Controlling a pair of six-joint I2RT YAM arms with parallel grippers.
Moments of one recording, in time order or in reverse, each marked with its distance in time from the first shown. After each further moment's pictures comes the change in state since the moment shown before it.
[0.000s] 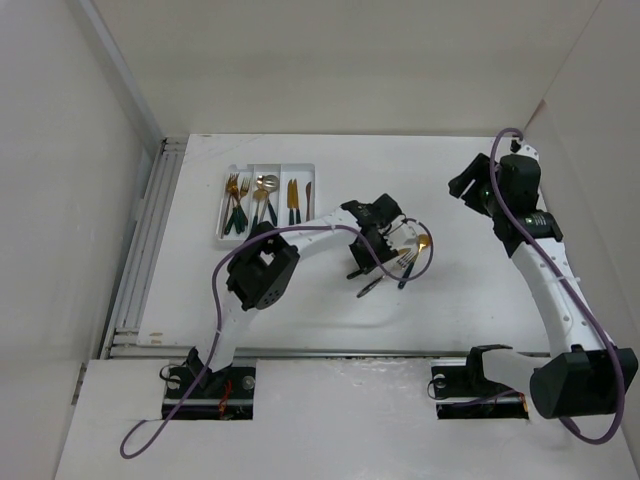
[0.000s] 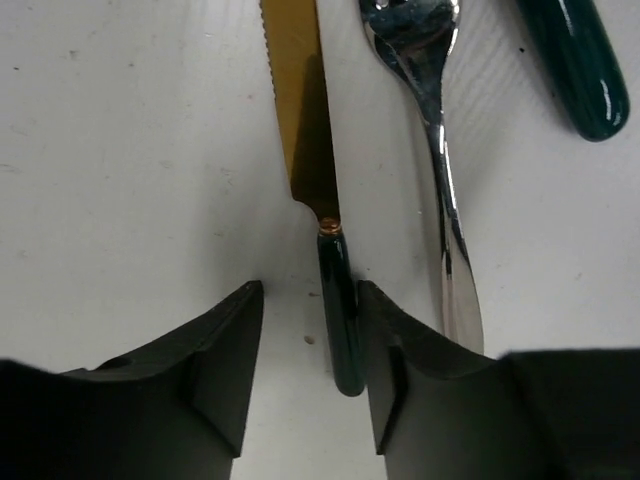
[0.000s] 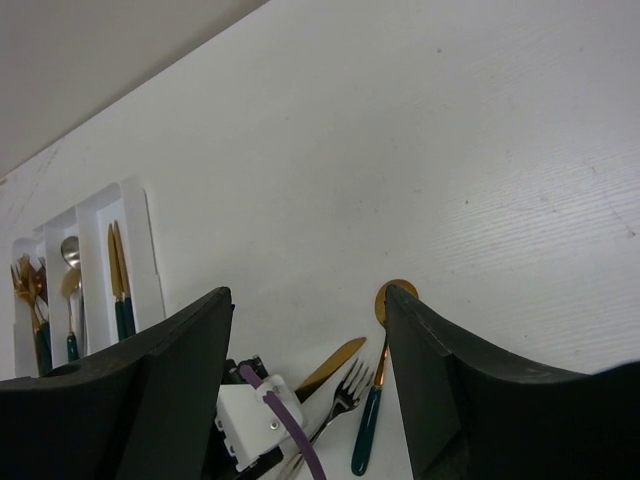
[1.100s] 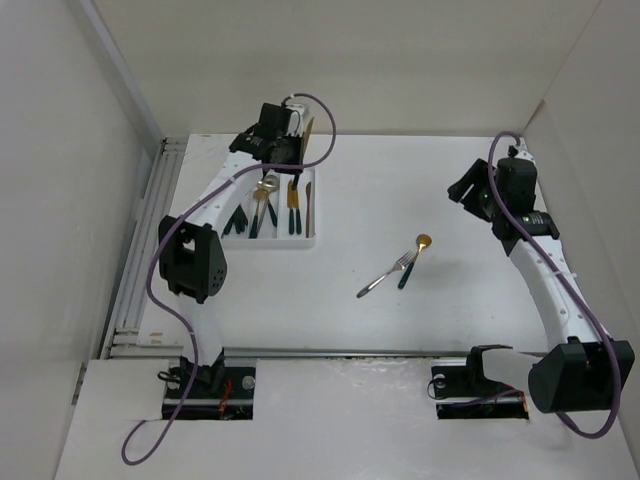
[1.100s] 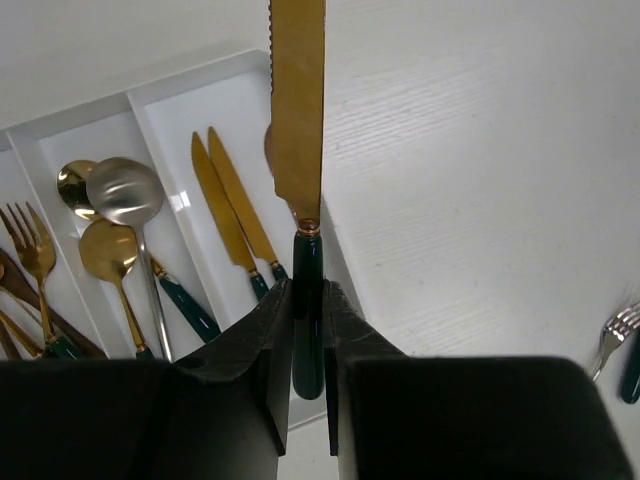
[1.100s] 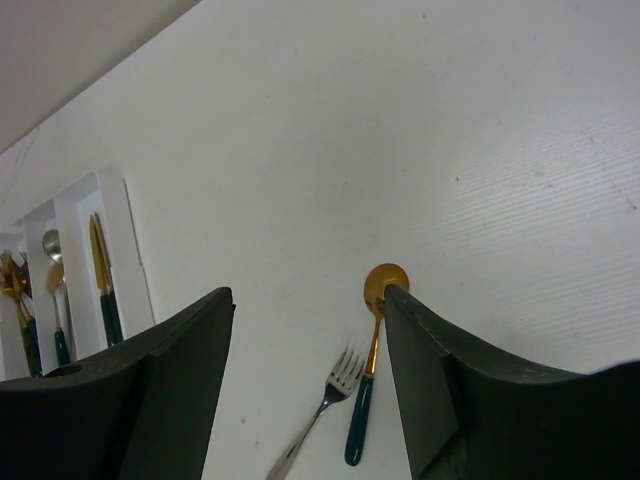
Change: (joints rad) left arm 0.502 -0.277 0.087 0.122 -0.059 -0.418; right arm -0.021 0.021 -0.028 -0.005 -0.020 0.011
